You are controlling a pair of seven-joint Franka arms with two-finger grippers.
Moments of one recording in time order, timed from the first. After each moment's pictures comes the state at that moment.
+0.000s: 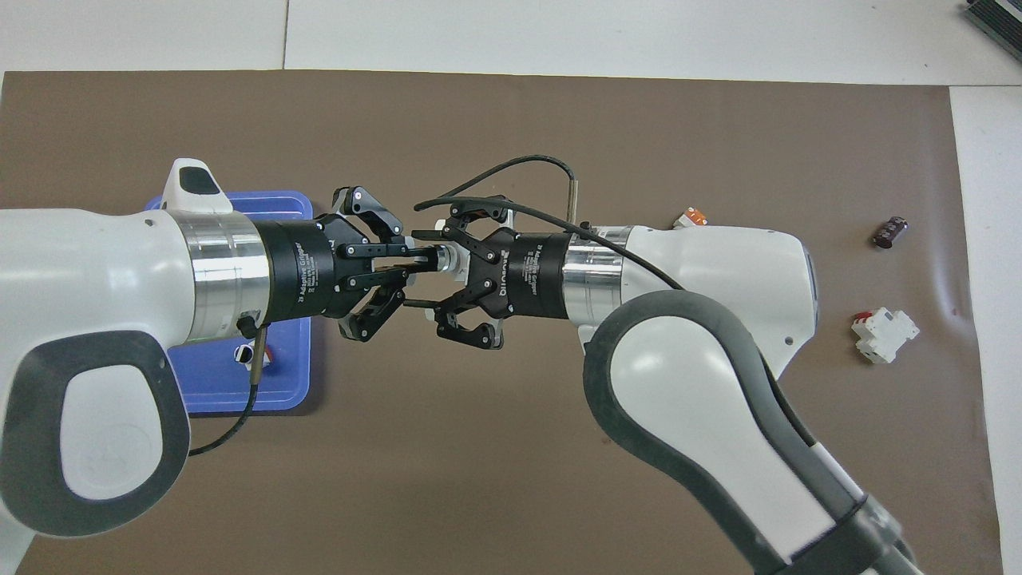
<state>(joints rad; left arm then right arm) -0.05 -0.15 -0.36 -1.92 -0.76 2.17 -1.52 0.41 0.11 0.16 -1.83 1.28 2.36 1.39</state>
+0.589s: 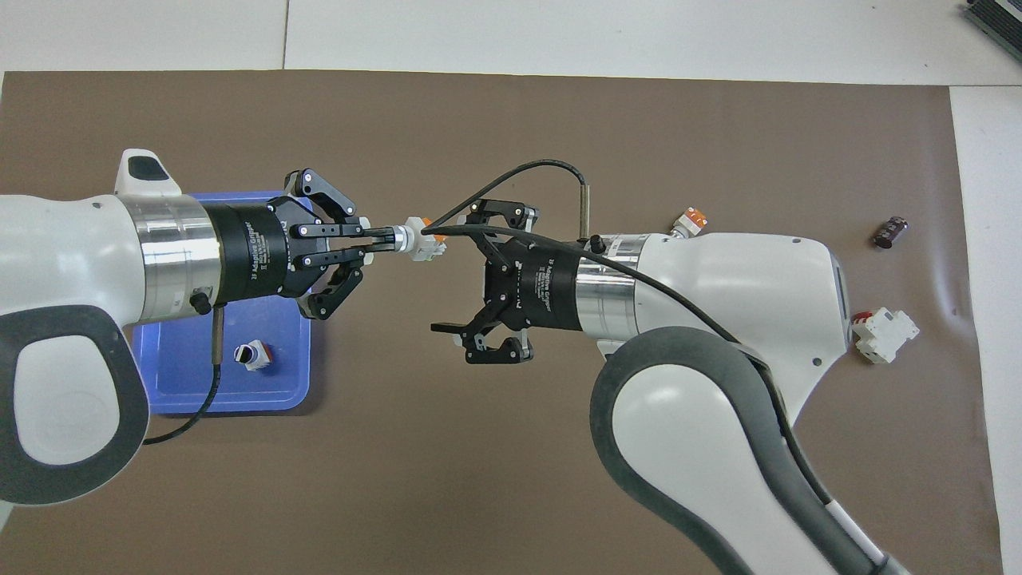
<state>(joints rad) 0.02 -0.14 -0.34 -1.95 -0.76 2.17 -1.49 0.40 0.06 0.15 -1.87 1.10 2.36 1.39</state>
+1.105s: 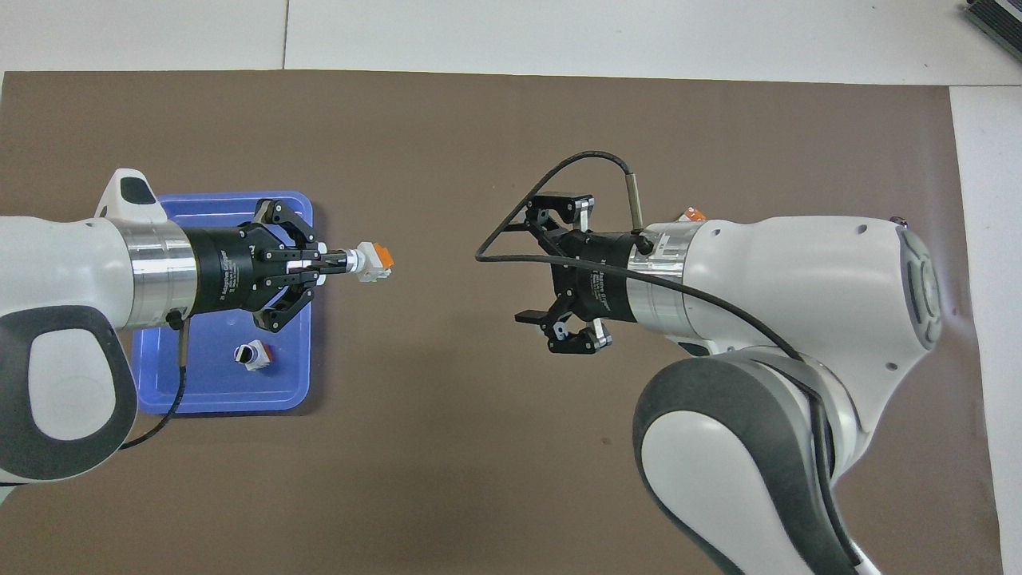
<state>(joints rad) 0.12 -0.16 -0.33 -2.12 -0.63 2.17 -1.12 0.29 0.00 0.15 -1.90 0.58 2.29 1.32</state>
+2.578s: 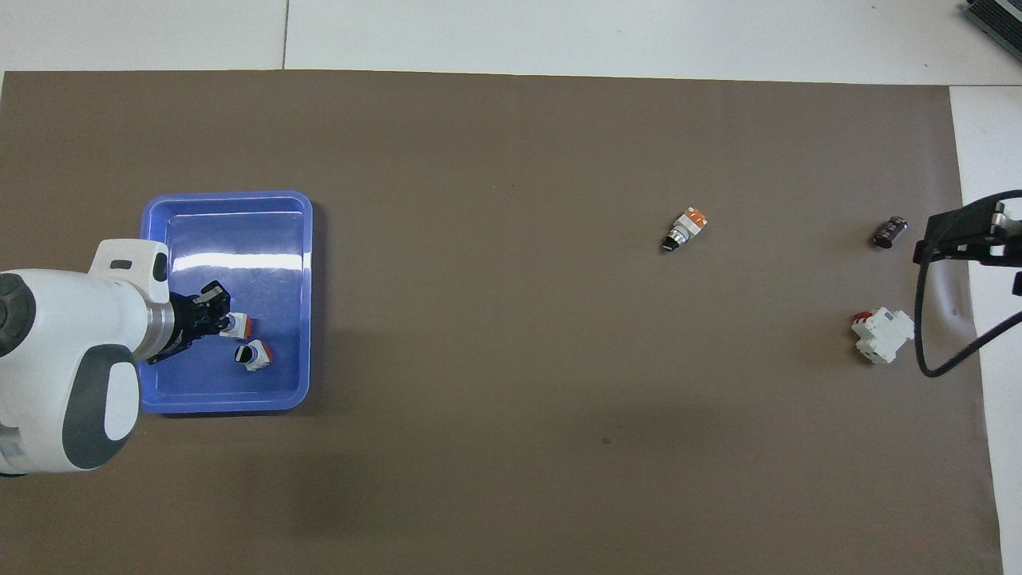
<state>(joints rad) 0.25 -0.09 -0.32 -2.35 -0.05 2.35 -0.69 0.04 -0.05 -0.05 -1.54 -0.02 1.51 0.32</state>
